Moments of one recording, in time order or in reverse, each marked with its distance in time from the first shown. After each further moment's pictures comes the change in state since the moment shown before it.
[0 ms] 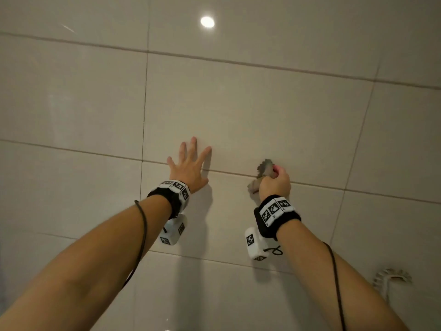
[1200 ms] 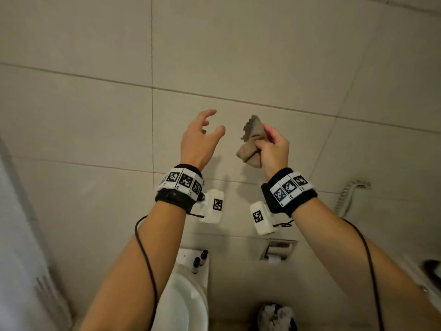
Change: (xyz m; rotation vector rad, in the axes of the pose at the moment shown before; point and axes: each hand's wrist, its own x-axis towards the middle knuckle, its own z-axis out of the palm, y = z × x) left_hand -0.183 0.020 -0.043 -1.198 0.082 -0.282; right_hand -0.167 -0.007 -0.072 0.260 -0.280 0.019
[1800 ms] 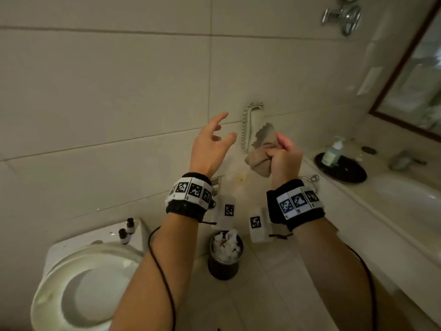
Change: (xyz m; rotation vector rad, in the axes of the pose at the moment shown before) left_hand -0.178 0.019 0.242 -0.144 -0.574 -0.082; right_hand -0.105 0.040 -0.298 -0.073 0.571 0.299
